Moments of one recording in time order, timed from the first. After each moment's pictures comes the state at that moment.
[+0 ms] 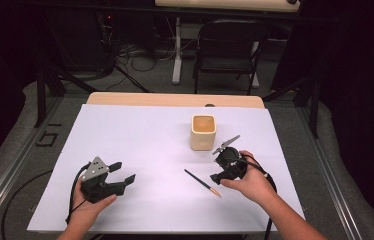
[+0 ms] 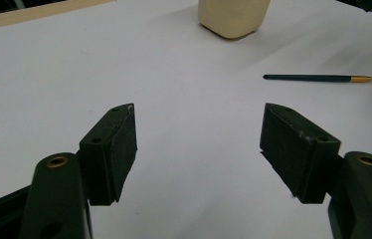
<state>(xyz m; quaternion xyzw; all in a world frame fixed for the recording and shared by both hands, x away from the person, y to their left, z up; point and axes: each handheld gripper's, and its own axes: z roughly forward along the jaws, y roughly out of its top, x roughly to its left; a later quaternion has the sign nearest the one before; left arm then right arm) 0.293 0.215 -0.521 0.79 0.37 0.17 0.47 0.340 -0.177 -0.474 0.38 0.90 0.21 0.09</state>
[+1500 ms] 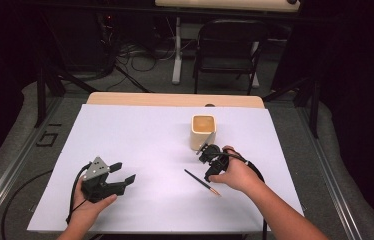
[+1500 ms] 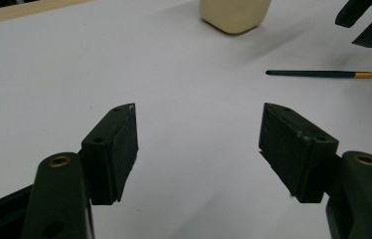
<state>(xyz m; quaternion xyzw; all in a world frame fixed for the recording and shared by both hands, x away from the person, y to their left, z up) 0.294 0.216 -0.523 0.79 0.37 0.17 0.46 0.367 -0.137 -0.488 0.35 0.93 0.09 0.06</state>
